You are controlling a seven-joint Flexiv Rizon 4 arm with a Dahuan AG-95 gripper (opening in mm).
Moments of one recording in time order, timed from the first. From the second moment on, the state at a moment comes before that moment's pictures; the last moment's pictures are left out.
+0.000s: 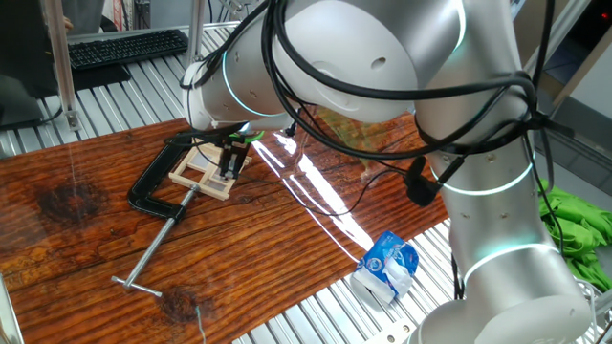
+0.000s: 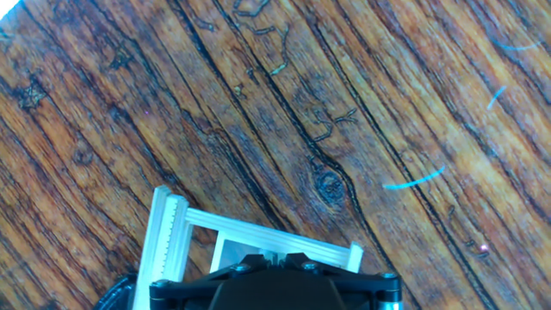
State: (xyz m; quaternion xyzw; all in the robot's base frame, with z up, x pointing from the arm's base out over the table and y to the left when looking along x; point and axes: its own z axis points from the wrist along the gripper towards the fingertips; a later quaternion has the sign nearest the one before) arm 0.596 0.072 0.012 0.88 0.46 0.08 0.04
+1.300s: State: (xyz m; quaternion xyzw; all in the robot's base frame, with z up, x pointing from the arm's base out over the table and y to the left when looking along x) arm 0.619 0.074 0.025 0.77 0.63 0.05 0.01
